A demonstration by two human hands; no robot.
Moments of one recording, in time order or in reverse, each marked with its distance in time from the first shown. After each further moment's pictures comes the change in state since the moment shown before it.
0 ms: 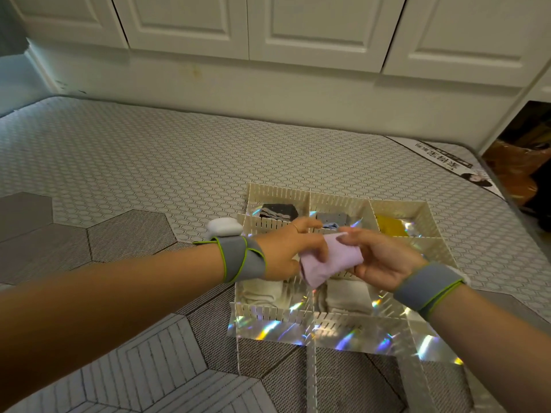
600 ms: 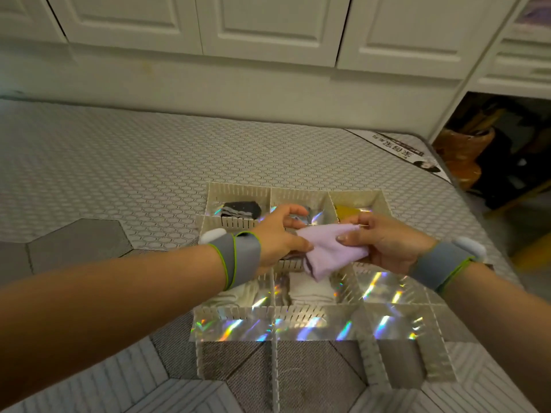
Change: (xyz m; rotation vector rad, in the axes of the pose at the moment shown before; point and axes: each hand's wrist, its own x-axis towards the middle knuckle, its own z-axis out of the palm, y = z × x) left_hand 0.044 0.049 0.024 -1.061 0.265 -0.323; right_hand -0.035 -0.033 -0.061 -0.437 0.126 -0.104
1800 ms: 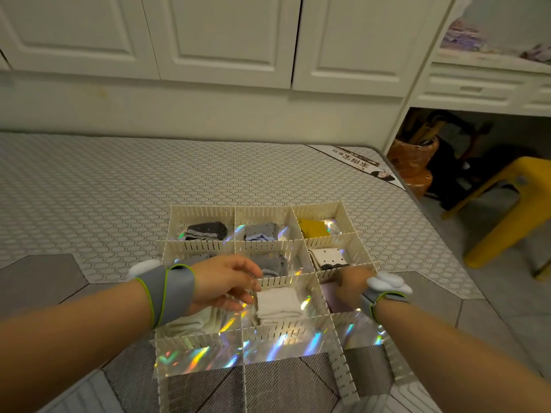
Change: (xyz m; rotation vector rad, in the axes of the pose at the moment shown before) left_hand -0.015 -0.007 -0.024 0.239 -0.182 -0.321; right_hand 0.036 0.093 -0.058 -1.447 0.325 0.118
